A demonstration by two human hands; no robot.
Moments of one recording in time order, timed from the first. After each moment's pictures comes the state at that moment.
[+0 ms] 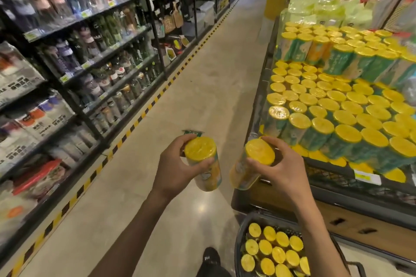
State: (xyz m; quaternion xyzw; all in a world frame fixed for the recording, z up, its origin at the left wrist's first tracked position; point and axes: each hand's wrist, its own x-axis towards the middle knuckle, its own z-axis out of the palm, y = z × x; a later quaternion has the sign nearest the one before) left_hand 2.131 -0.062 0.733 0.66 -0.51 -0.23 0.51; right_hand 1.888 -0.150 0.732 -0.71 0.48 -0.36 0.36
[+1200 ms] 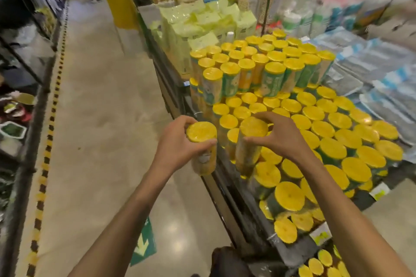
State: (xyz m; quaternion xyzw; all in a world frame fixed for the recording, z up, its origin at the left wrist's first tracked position) left_hand 2.215 -0.652 0.769 0.47 -0.77 -0.31 0.30; right_hand 1.962 -0.568 0.774 -0.57 0.74 -0.30 0.17
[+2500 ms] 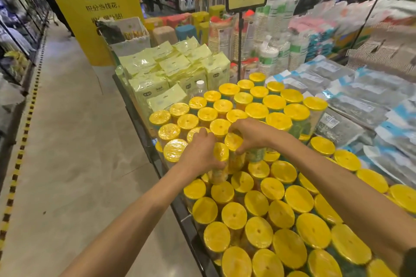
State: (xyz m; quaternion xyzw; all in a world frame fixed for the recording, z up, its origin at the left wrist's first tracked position) left_hand 1.971 -0.868 0.767 0.39 -0.91 -0.13 0.06; right_hand 1.779 -0.835 0.784 -0.71 0.70 0.00 0.10
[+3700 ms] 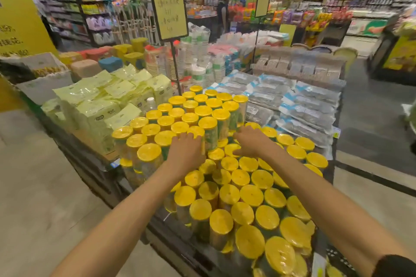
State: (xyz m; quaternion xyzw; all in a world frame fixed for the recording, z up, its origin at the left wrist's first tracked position) left_hand 1.998 -0.801 0.802 0.23 -0.97 0.05 0.01; right_hand 1.830 -0.666 0.801 -0.48 0.87 0.10 0.02
